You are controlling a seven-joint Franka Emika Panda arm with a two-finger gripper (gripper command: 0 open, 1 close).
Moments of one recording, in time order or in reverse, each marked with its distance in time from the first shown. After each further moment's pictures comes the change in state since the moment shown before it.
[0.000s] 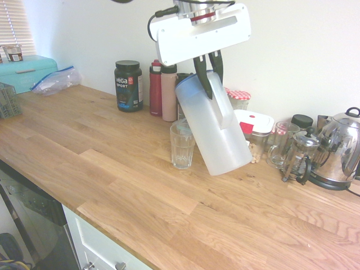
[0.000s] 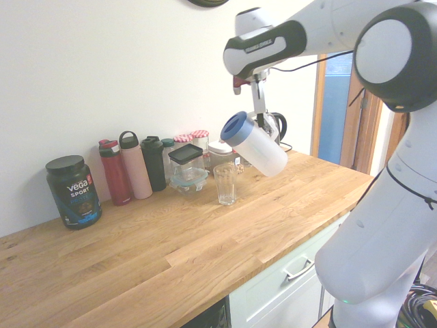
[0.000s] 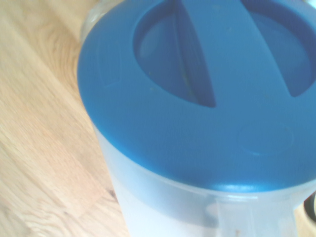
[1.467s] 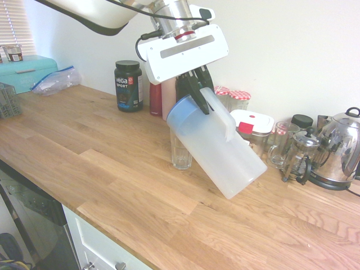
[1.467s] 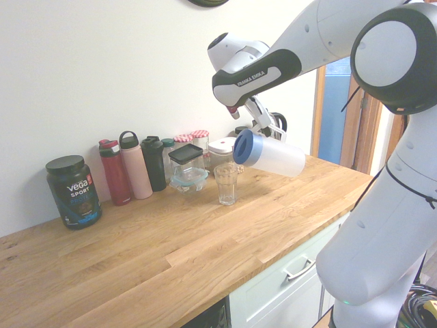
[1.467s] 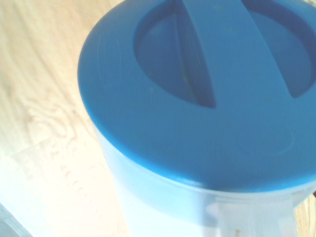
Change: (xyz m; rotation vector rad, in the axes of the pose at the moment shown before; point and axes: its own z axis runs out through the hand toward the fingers) arm 0.014 -0.068 0.049 -0.300 -0.211 -0.336
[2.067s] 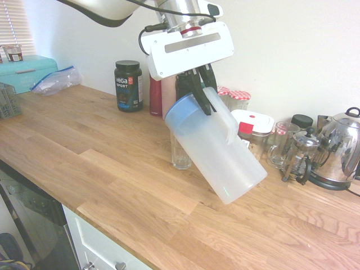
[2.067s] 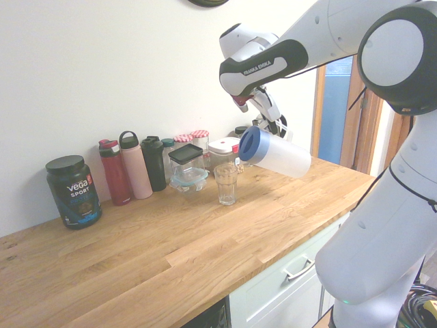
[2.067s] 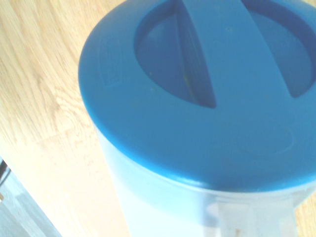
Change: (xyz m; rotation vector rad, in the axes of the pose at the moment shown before) arm -0.024 0.017 -0.006 0.063 -0.006 -0.055
